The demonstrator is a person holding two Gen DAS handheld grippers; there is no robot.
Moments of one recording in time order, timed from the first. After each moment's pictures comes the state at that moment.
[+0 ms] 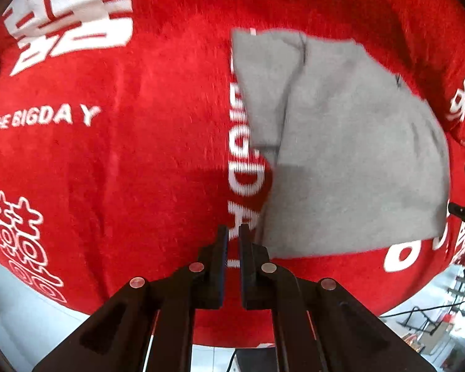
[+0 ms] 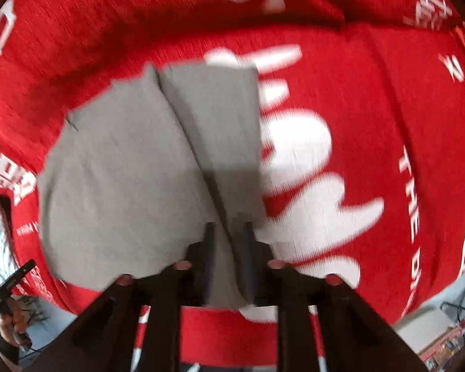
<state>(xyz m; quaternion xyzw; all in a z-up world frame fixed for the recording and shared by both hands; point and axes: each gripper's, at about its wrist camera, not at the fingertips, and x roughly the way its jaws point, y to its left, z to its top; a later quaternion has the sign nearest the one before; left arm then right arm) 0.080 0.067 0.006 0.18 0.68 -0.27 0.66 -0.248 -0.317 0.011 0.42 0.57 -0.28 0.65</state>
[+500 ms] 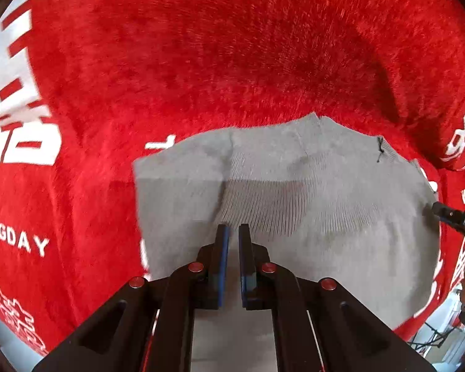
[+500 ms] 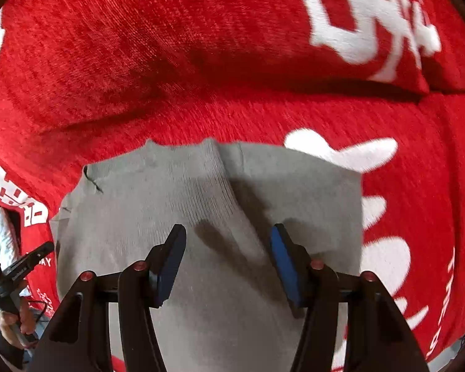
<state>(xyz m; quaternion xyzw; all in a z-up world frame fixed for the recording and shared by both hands) 0.136 -0.074 -0.006 0.19 0.63 -0.32 0.68 -0.142 -0.356 -0.023 0.41 0.55 -0.26 0.68</state>
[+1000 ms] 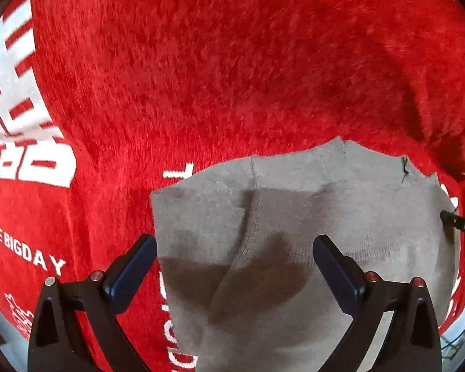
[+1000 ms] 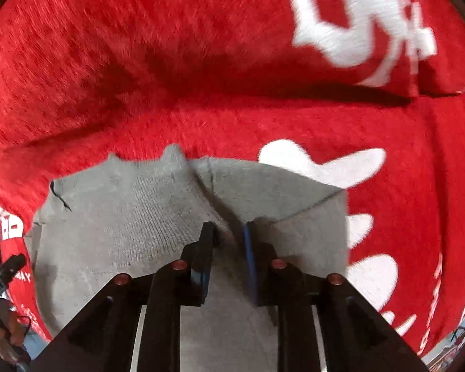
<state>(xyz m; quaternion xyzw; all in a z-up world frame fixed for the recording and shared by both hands) 0.152 -0.076 -0.011 0.20 0.61 -0.28 0.71 -0.140 -0.369 -0.030 0.37 0.57 -0.31 0.66</state>
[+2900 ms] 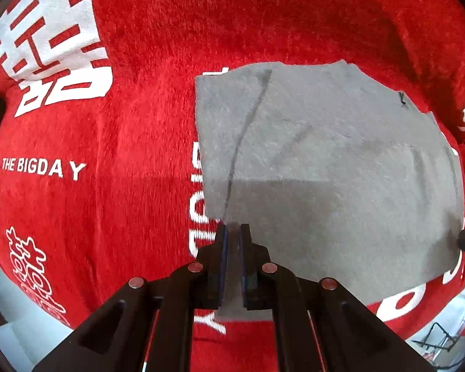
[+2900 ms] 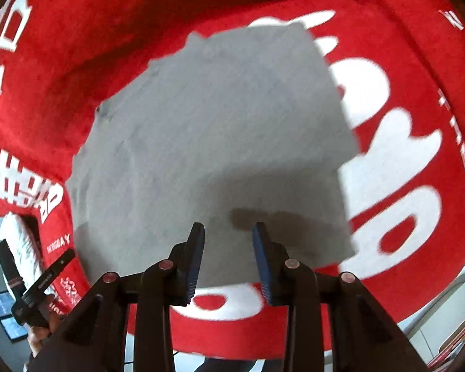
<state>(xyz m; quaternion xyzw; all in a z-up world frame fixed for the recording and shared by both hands) 0.079 0.012 0.006 0.22 0.64 -0.25 0.70 -0.235 -0.249 0.002 0.50 0.53 -0.27 0.63</state>
